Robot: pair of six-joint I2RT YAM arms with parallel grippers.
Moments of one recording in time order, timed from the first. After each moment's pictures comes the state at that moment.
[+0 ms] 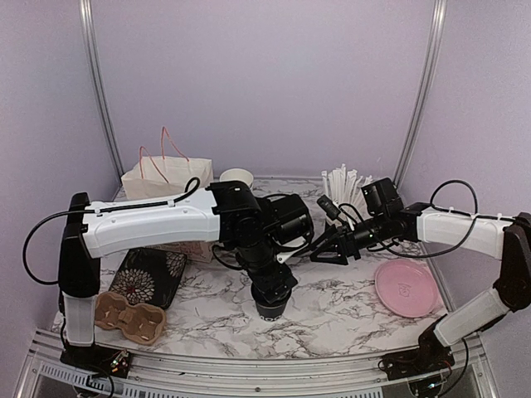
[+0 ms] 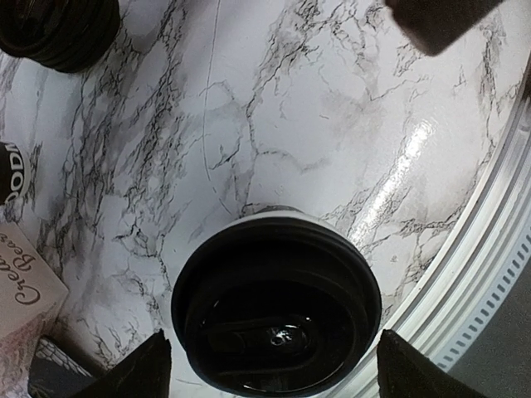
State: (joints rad) left arm -1.22 2.04 1.94 -1.19 -0.09 -0.20; right arm 0.48 1.40 0.88 -0.31 -1.00 -0.18
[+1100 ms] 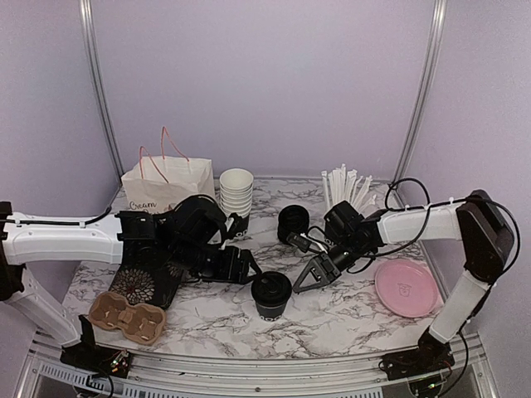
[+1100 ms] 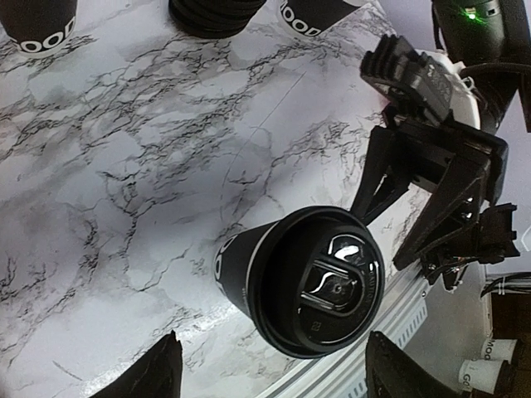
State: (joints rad) left arm -1.09 1.46 1.08 -0.44 0.04 -0.79; right arm 0.62 1.67 0.95 -0.49 -1.14 -0.05
